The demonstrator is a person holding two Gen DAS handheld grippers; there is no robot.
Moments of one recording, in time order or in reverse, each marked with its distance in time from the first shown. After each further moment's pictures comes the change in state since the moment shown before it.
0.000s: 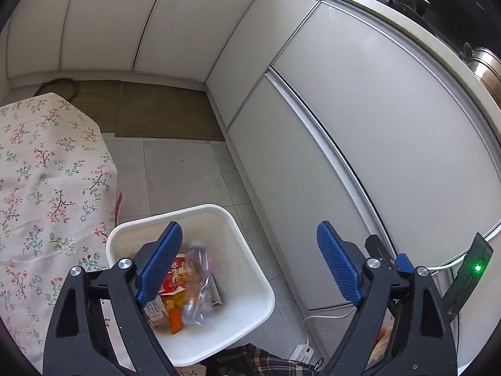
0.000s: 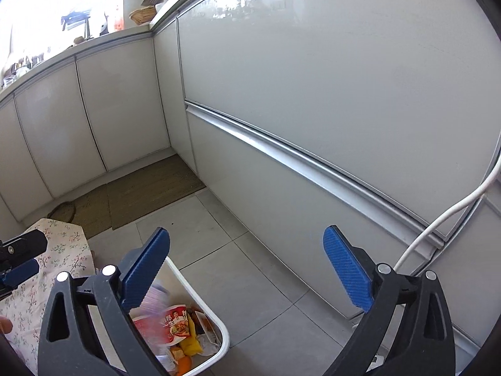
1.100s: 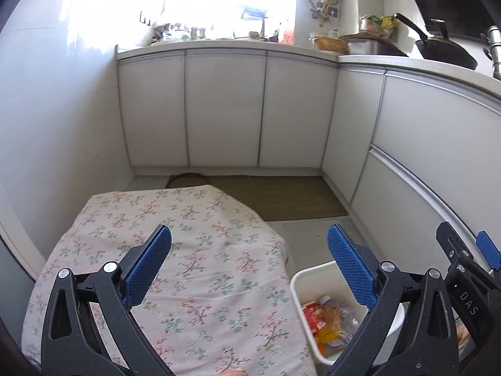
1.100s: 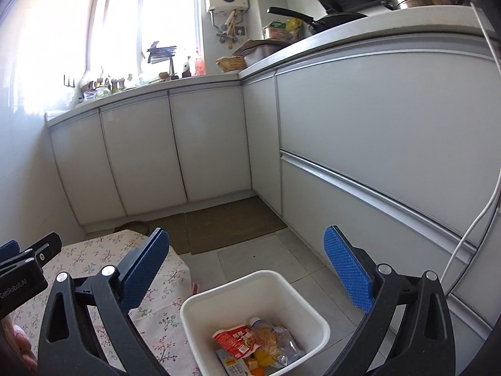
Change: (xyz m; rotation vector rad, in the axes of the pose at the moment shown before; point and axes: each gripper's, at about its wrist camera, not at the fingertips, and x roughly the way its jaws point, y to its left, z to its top) left arm -0.164 0.039 -0.051 0.127 -0.426 0.579; right arm -0.119 0.112 -0.033 -0.100 -0.219 0.307
